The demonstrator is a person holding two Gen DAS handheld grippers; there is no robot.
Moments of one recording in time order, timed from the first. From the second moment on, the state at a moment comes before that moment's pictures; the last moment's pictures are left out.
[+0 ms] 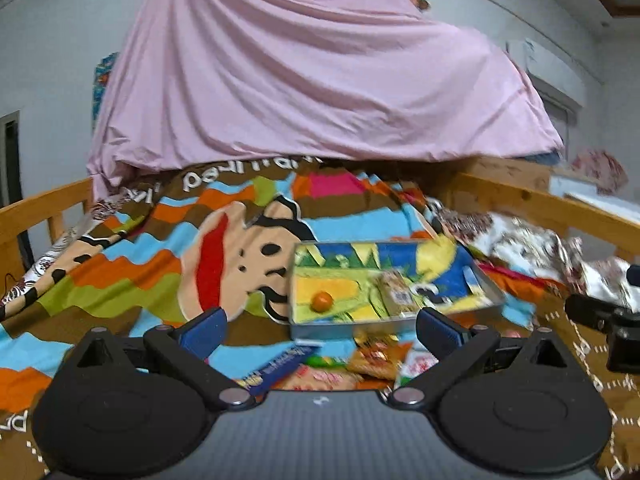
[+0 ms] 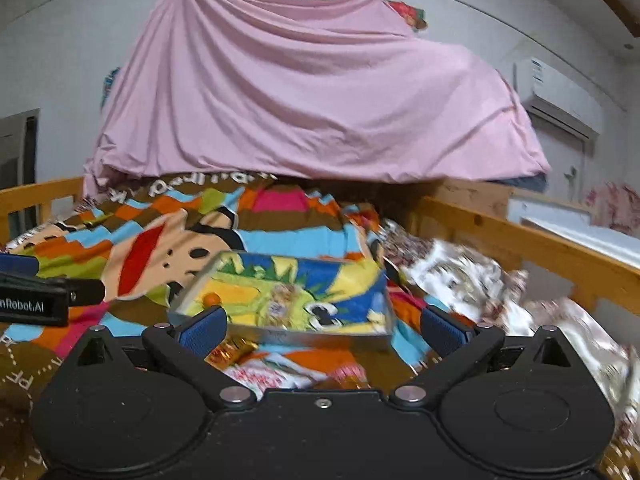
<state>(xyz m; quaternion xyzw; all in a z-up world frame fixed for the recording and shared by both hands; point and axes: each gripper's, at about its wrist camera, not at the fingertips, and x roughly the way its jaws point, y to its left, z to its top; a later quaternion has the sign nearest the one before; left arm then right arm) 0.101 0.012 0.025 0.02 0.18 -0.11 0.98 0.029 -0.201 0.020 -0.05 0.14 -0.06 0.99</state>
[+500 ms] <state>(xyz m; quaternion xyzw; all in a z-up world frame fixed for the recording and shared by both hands) 0.089 -0.043 -0.010 0.14 0.25 -0.12 0.95 0.050 -0.239 -0.004 0.04 0.27 -0.11 0.96</state>
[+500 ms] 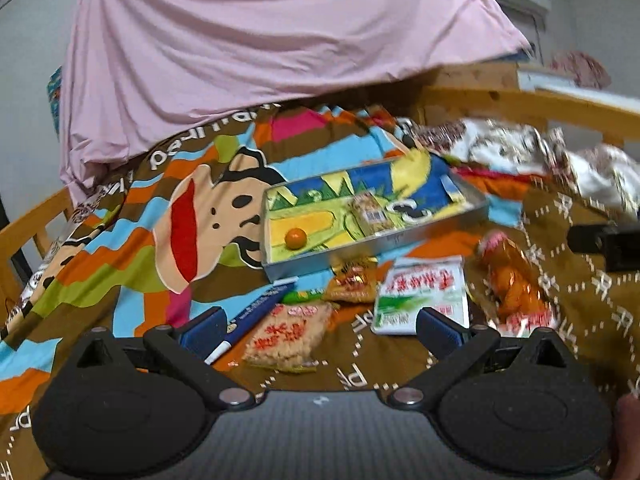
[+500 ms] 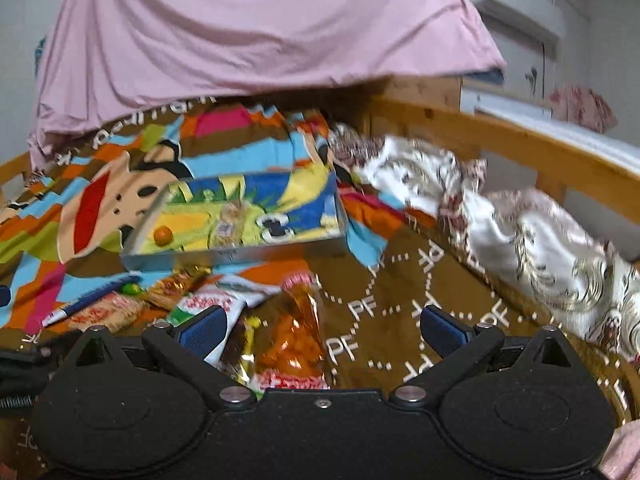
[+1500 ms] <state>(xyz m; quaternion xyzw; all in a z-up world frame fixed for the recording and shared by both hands) 0.154 -0.089 -0.081 0.08 0.41 -0.26 0.87 0.169 -0.266 -0.064 0.01 0.45 -0.04 0.89</state>
